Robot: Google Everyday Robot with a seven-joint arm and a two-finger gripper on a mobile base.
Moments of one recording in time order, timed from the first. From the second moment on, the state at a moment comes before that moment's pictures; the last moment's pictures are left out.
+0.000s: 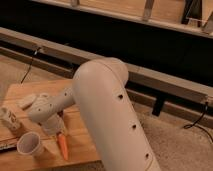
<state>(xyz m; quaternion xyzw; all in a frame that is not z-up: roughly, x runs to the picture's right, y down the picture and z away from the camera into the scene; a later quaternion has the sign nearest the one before) -0.254 0.260 0.792 -0.33 0.19 0.41 0.83</state>
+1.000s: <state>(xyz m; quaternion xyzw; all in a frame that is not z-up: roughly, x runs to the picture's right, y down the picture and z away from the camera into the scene) -0.272 0.105 0.646 -0.22 0.04 0.47 0.85</state>
